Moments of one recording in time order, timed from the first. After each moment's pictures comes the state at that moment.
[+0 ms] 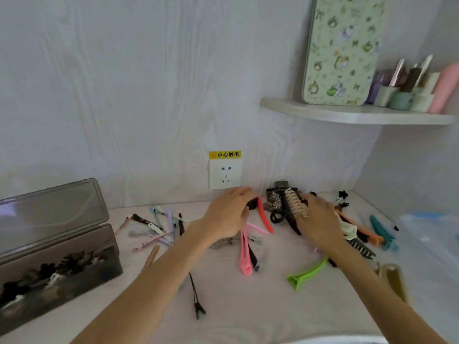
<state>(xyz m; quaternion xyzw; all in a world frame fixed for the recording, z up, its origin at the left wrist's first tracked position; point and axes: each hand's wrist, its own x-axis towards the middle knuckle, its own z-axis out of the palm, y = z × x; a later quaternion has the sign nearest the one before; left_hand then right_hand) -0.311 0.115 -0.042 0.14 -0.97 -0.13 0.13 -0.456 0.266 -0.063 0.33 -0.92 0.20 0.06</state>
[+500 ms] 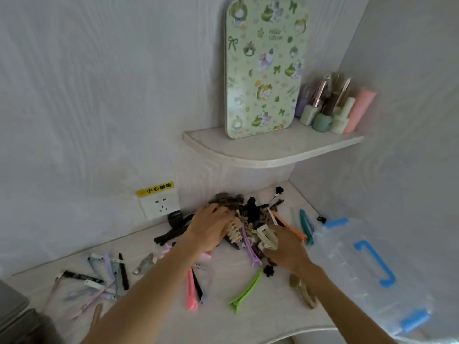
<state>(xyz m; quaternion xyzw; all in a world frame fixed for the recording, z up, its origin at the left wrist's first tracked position) -0.421 0.123 -0.028 0.01 -1.00 0.01 -0.03 -0.489 0.324 -0.024 0.23 -0.93 0.17 -0.22</state>
